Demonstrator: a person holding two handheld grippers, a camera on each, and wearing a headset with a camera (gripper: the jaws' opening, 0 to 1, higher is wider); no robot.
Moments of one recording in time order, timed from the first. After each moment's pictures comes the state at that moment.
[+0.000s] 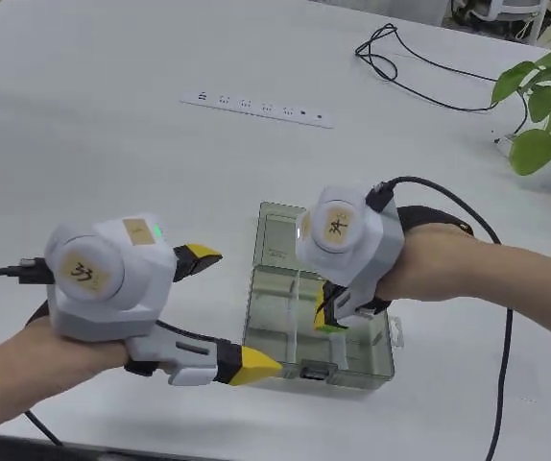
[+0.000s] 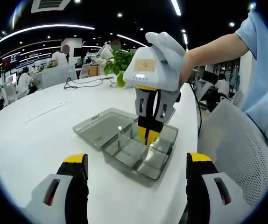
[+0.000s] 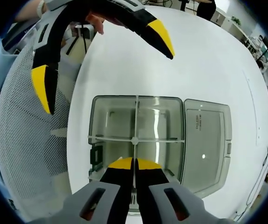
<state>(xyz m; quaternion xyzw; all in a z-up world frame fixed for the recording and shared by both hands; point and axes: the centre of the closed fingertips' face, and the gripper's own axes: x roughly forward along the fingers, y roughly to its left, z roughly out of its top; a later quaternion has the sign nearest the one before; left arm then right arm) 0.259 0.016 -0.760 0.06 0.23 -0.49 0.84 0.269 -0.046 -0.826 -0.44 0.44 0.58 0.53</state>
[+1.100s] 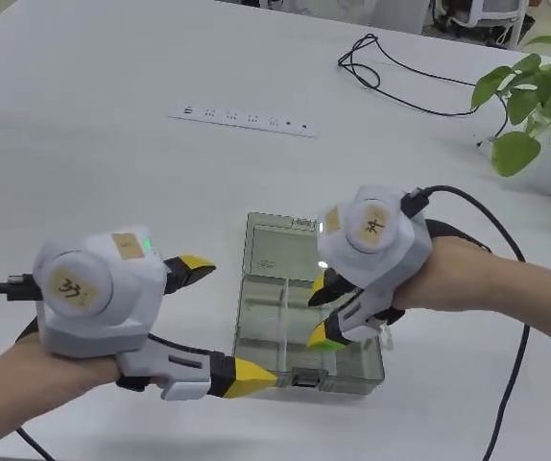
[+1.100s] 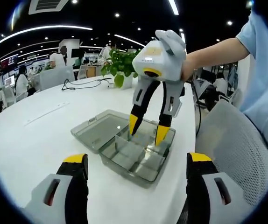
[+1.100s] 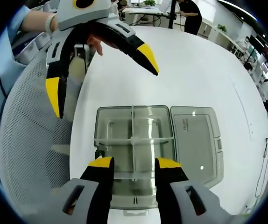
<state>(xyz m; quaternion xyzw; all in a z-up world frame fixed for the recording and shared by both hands) 0.255 0.011 -0.754 0.07 0.22 -0.49 0.84 0.271 -0.048 -0.800 -0.36 0.38 0.60 0.61</state>
